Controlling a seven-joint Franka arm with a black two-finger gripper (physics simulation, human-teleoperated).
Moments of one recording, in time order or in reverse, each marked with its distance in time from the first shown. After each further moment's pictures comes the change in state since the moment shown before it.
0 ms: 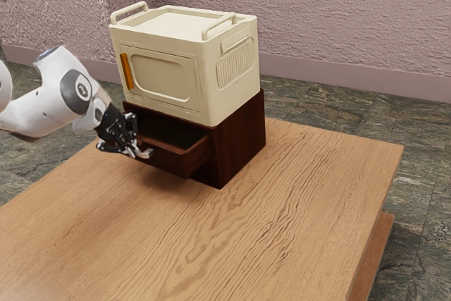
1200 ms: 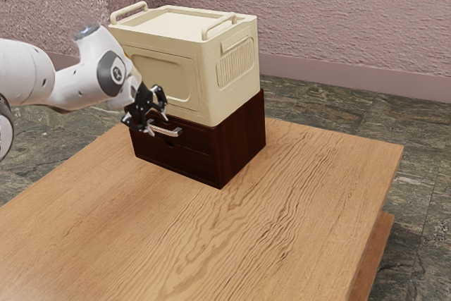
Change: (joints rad) arm -0.045 0.238 -0.004 0.356 0.108 -0.031 -0.178
